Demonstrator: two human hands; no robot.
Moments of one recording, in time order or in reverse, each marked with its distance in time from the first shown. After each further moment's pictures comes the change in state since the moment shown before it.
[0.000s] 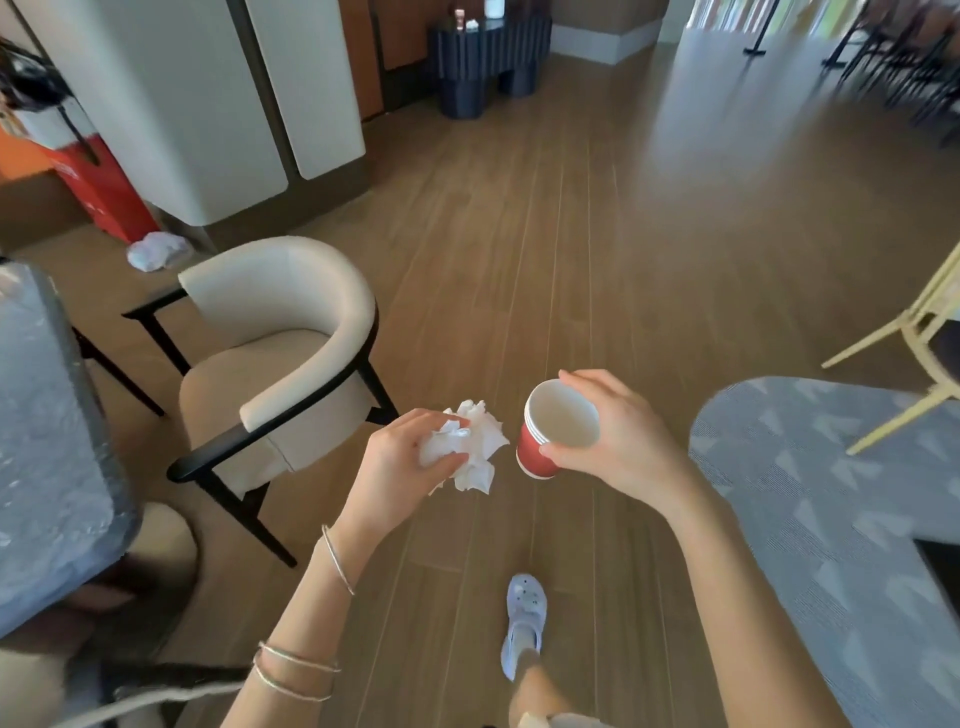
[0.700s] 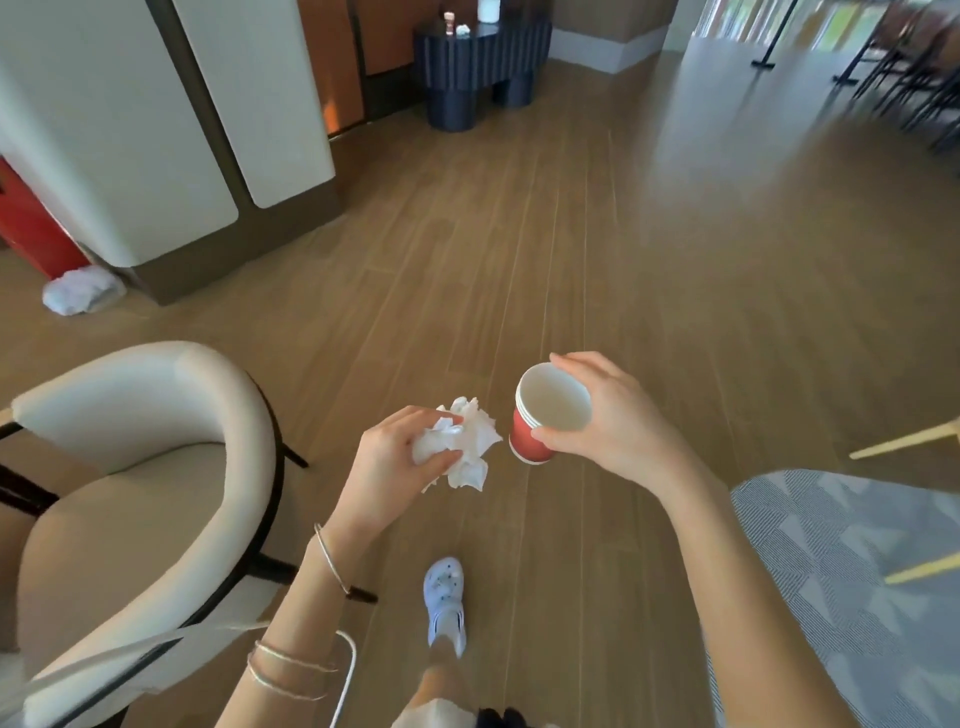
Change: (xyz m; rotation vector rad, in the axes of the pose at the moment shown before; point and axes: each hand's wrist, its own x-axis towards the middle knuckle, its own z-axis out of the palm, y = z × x) left_hand 0.423 -0.061 0.088 -0.049 0.009 -0.002; right_hand 0.417 0.138 -0.093 -0.038 -0.022 -0.018
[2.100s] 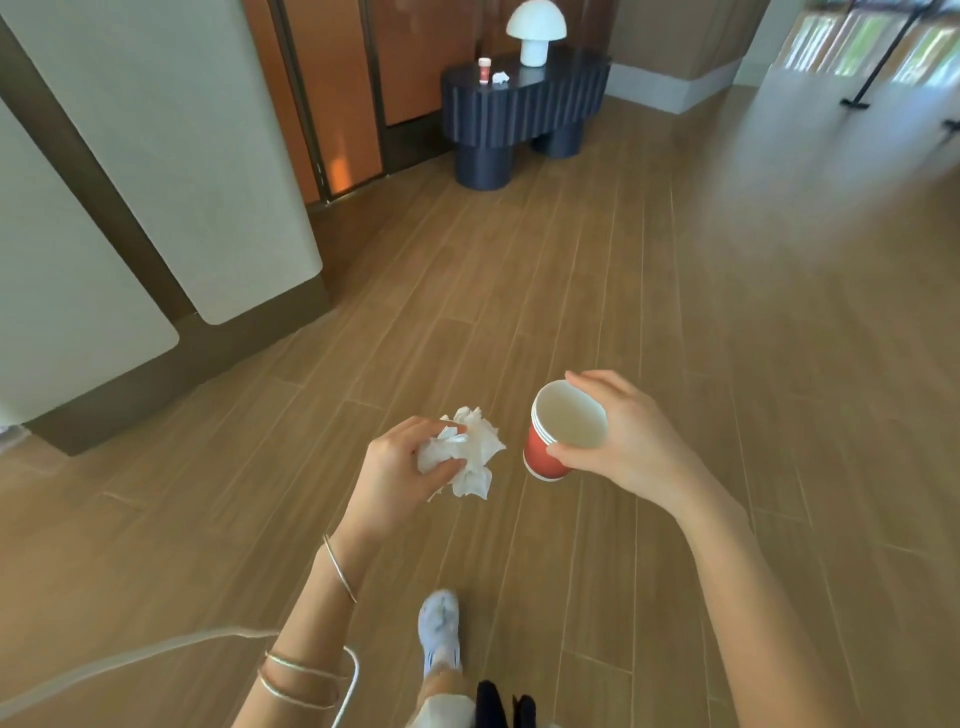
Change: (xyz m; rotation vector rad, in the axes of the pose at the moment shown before) left_hand 0.844 -0.203 0.079 0.058 0.094 -0.045; right_hand 0.847 0.236 -0.097 0.038 -0.068 -0.027
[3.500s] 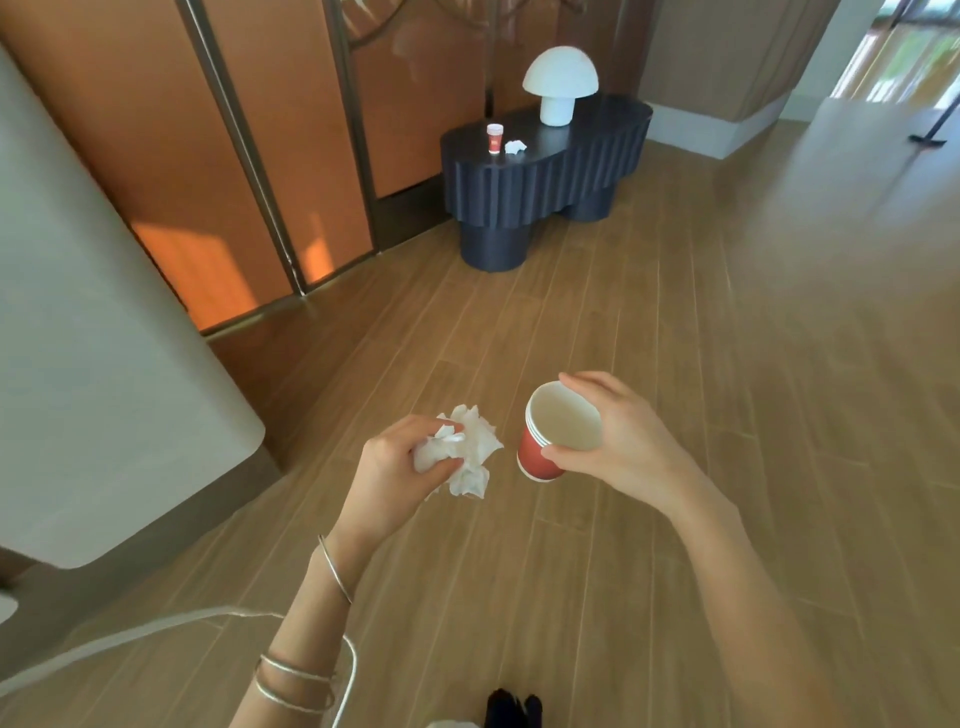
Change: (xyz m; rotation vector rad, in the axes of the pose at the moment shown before) left_hand 0.816 -0.196 0.073 -0.007 0.043 0.009; right_hand 0.829 0.160 -0.102 0.010 0.006 -0.082
